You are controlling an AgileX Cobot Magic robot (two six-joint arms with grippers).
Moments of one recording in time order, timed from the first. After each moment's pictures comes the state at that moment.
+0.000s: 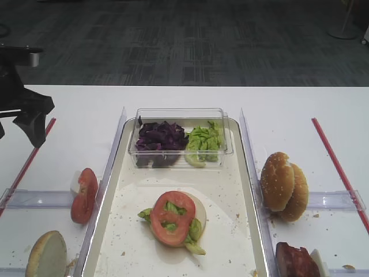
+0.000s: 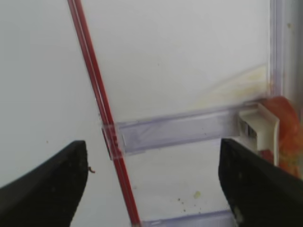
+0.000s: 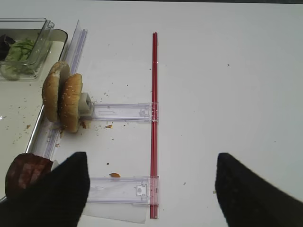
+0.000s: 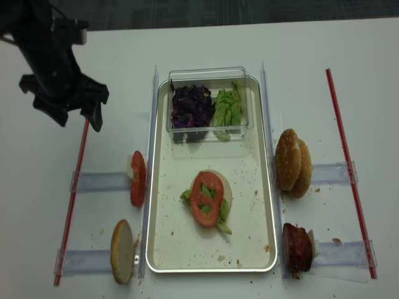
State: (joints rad) left arm -0.05 1.80 -1.41 0.00 1.22 0.09; right arm -0.02 -0.01 -0.48 0.05 1.13 -0.04
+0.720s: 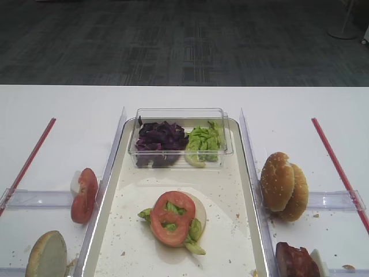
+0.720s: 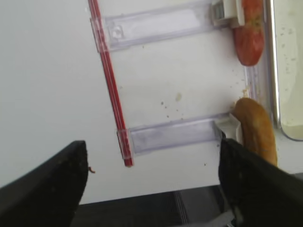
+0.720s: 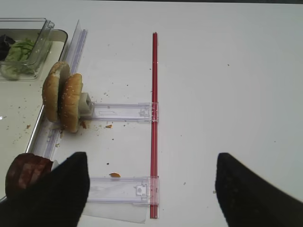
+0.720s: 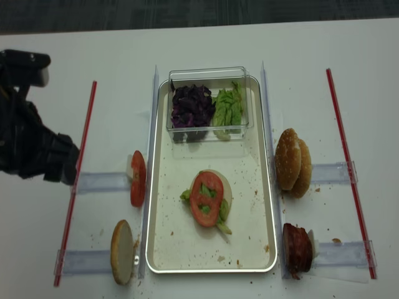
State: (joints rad) left arm -0.04 1.22 -0.96 0.00 1.22 0.08; right arm -0.02 -0.01 -0.48 0.05 1.13 -0.04
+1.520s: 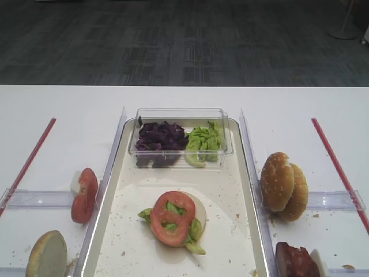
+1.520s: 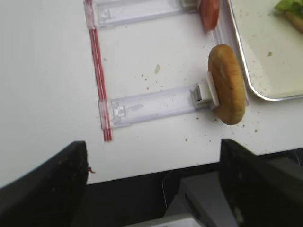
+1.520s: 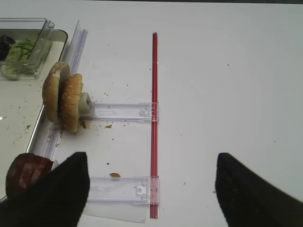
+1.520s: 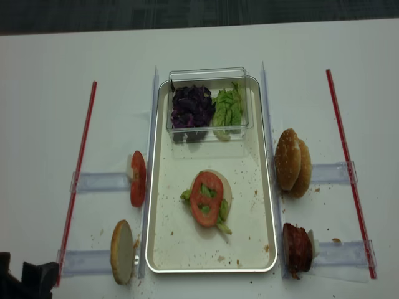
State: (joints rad) left arm -0.04 0.41 -0.55 -0.04 1.23 0.05; right arm -0.02 -0.01 -0.48 0.05 1.13 -0.04
